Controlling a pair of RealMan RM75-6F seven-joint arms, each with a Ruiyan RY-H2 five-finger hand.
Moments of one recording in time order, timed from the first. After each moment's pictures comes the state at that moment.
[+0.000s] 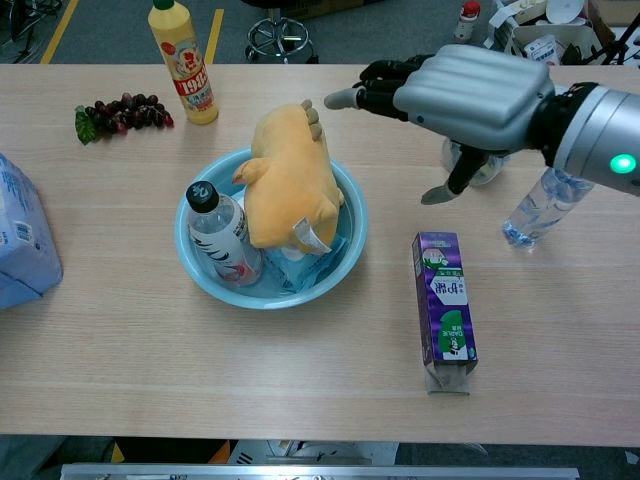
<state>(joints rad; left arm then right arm) -0.08 -0.90 0.01 -1.84 1.64 1.52 -0.02 0.74 -1.15 0.19 -1.97 -1.34 0.77 -0.60</state>
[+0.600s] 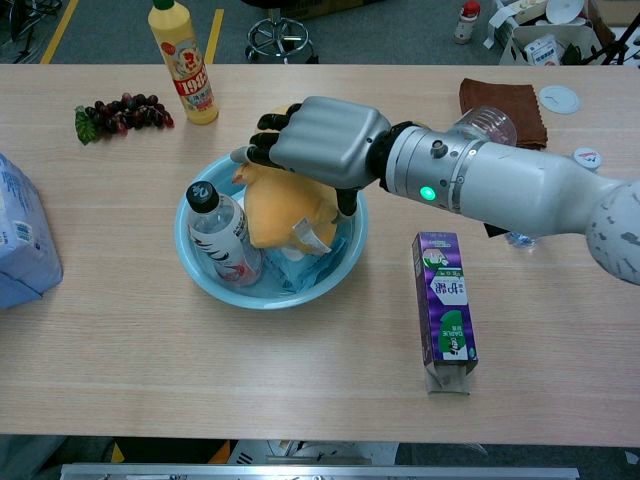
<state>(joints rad) -0.06 -0.89 0.02 -1.82 1.64 1.55 -0.08 1.06 -1.48 0.15 -1.77 -0.95 0.76 -1.01</state>
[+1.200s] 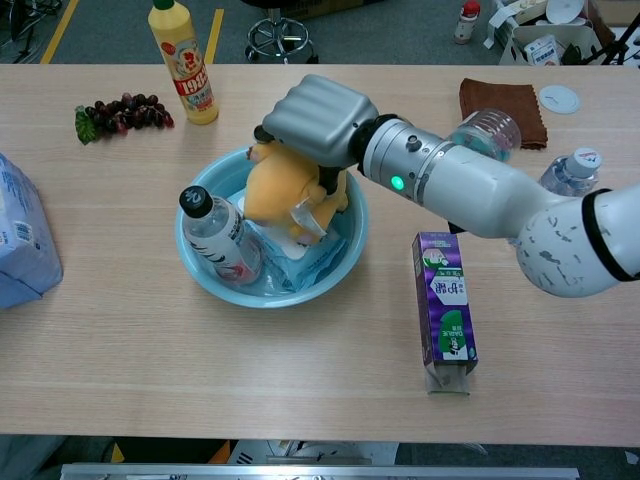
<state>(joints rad) -0.04 -0.87 0.03 -1.80 1.65 1.57 -0.12 1.07 -1.59 0.14 -1.63 -0.96 0.94 -0.87</state>
